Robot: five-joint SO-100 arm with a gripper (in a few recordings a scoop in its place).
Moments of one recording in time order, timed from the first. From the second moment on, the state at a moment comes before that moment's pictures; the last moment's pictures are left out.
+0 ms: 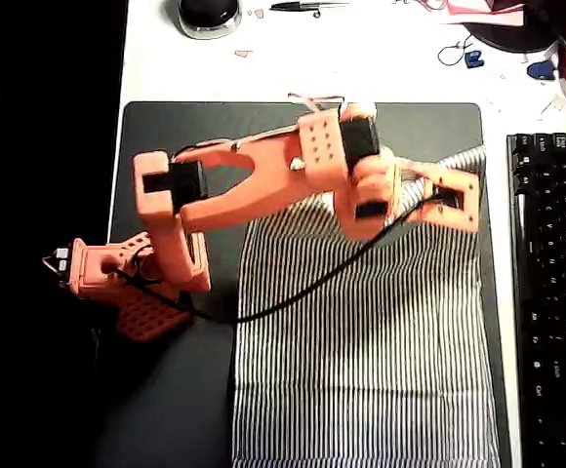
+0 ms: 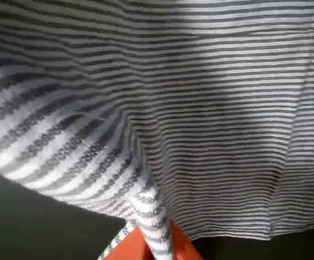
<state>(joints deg) -2.8 92.1 74.8 99.1 -81.4</state>
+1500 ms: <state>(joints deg) 48.6 80.0 85.4 71.0 -119.8</state>
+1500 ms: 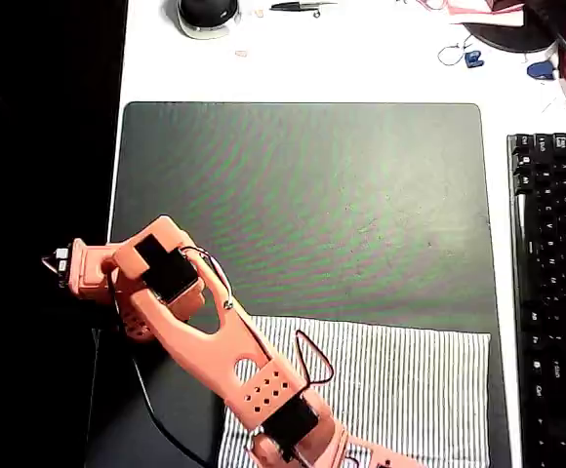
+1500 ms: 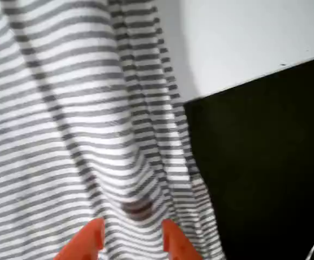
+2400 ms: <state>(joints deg) 20.0 90.0 115.4 56.3 -106.3</state>
